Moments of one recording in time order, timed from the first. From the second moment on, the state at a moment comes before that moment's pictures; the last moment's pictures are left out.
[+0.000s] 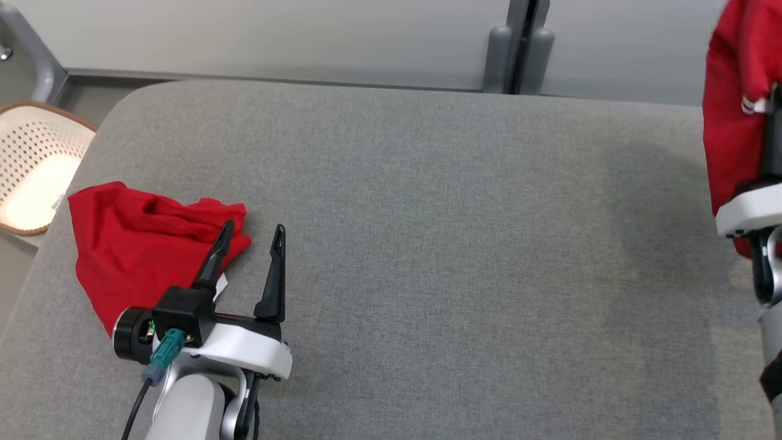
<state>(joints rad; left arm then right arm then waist) -0.23 0.05 -0.16 0.28 -0.17 -0.03 -0.26 -0.61 -0.21 -0.18 0.57 -0.04 0.13 -0.26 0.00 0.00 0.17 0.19</state>
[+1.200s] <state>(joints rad) -0.21 0.05 -0.16 0.27 -0.21 -0.03 -0.26 -0.62 -0.14 0.57 0.76 -0.04 0.13 -0.19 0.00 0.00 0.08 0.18</state>
